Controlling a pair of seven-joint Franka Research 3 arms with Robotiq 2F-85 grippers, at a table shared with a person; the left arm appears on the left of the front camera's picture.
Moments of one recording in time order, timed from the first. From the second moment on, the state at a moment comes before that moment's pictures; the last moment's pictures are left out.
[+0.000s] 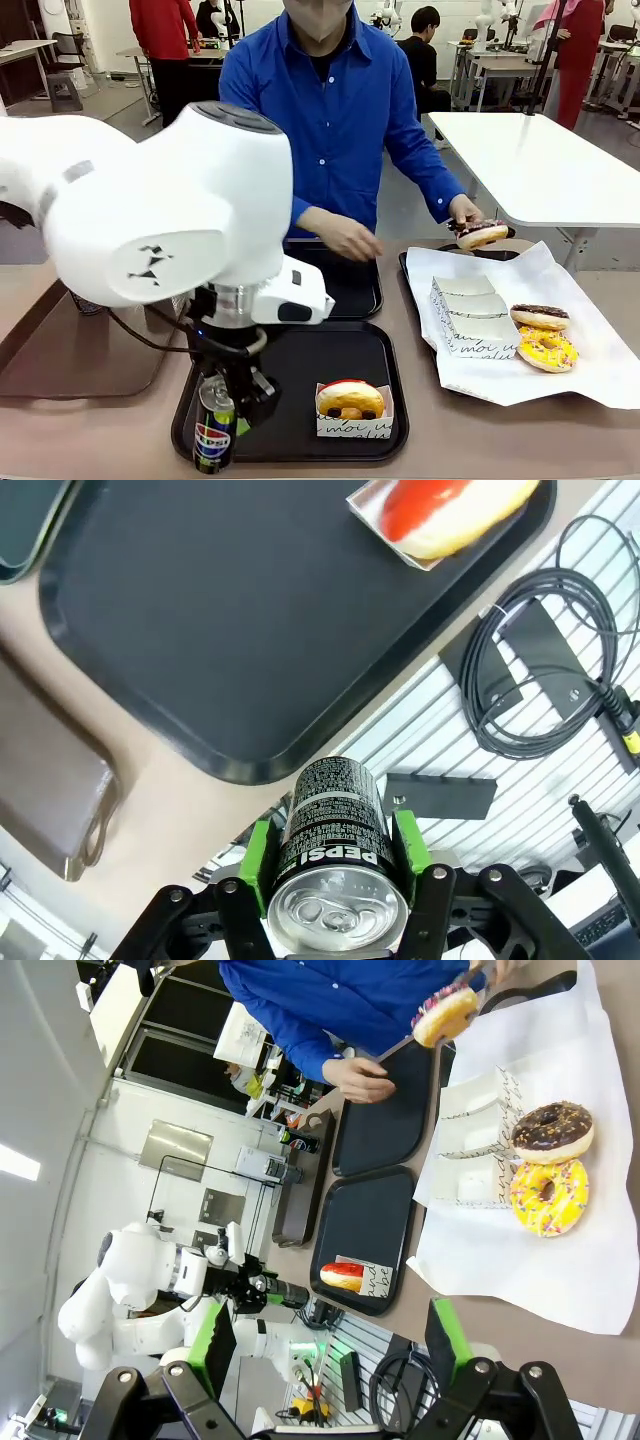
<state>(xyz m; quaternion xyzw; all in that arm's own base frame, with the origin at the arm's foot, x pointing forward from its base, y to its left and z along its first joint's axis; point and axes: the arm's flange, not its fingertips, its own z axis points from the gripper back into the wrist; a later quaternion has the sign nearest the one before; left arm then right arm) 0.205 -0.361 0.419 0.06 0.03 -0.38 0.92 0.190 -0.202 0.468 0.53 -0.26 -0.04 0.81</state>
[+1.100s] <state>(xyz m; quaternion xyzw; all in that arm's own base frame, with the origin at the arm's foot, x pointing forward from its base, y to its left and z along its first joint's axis) 0.241 -0.376 0.421 0.02 -0.02 -0.35 0.94 0.190 -0.202 0.468 0.53 -0.26 -0.04 0.81</state>
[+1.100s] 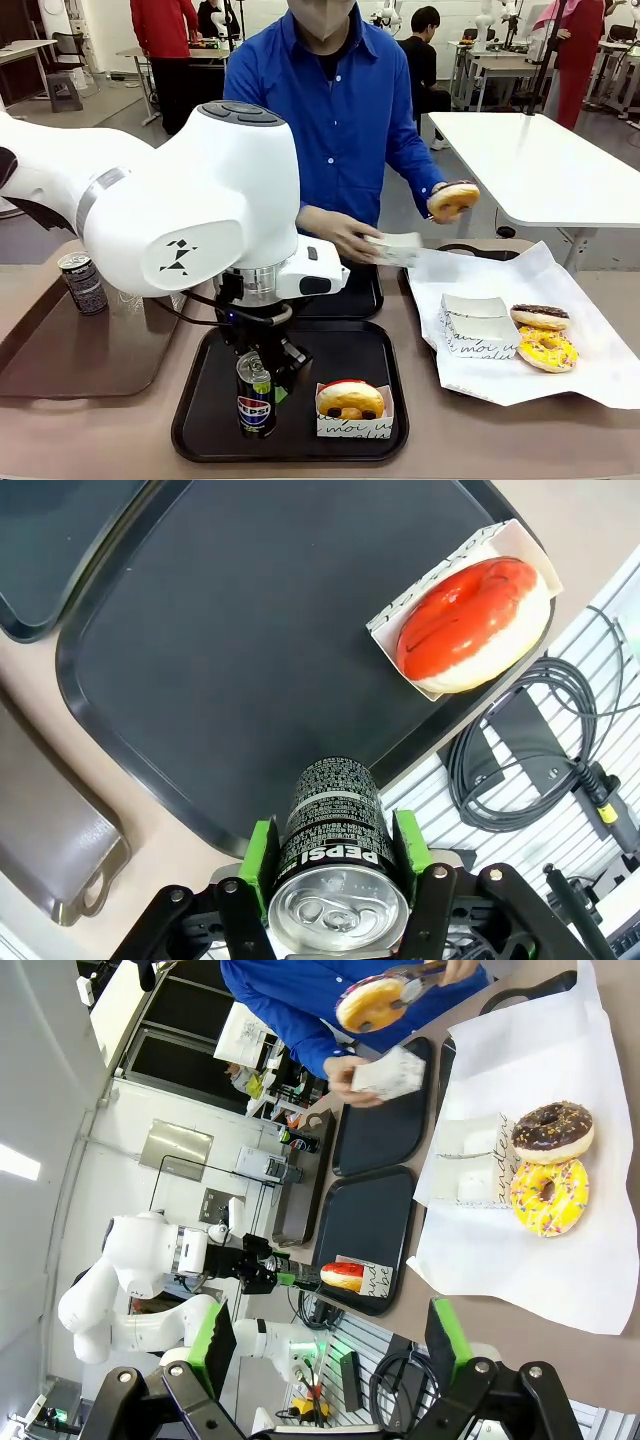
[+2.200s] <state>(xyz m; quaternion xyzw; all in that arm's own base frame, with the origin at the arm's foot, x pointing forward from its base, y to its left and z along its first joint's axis) 0.322 -0.377 0.411 -0.04 -0.02 -0.29 0.96 0.190 -0.202 0.468 0.53 -0.26 -0.04 0.81</state>
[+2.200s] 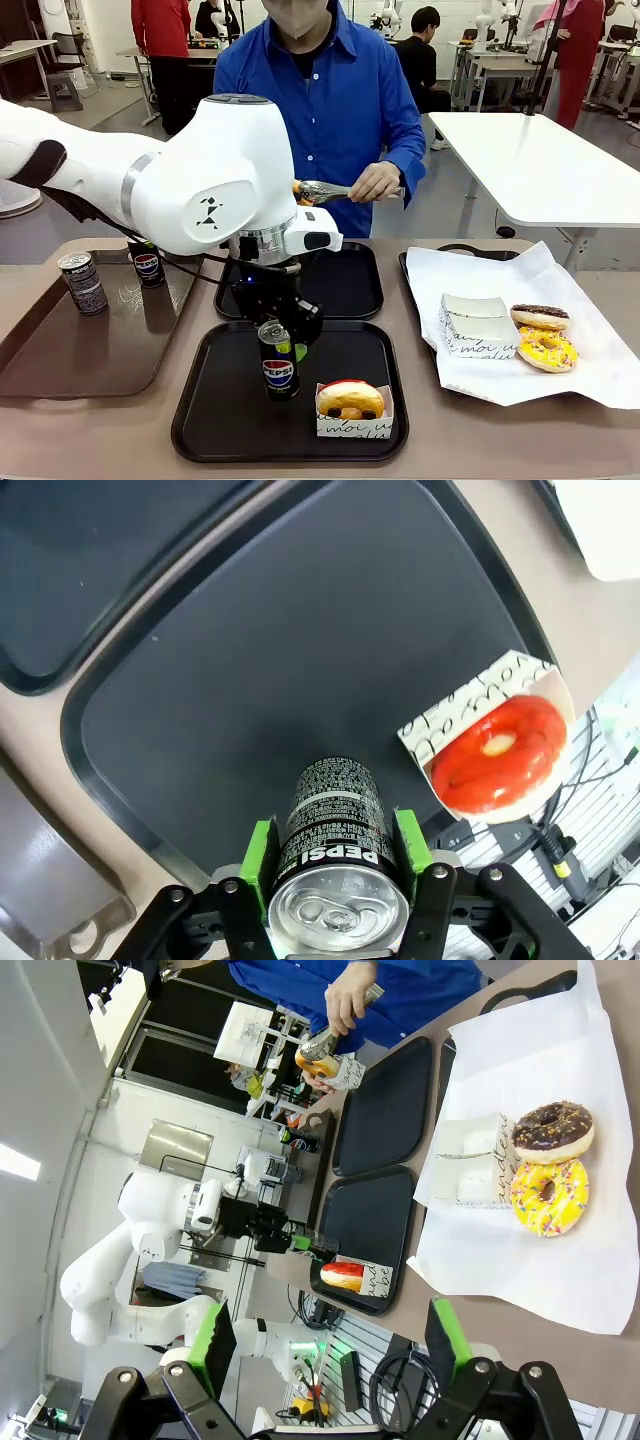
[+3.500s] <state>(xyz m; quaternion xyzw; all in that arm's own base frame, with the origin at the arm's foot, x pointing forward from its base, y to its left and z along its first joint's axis) 0.316 -0.359 0.418 -0.03 -0.08 -0.31 0.95 0.190 -0.202 0.468 0.53 -0.26 -0.04 0.81</state>
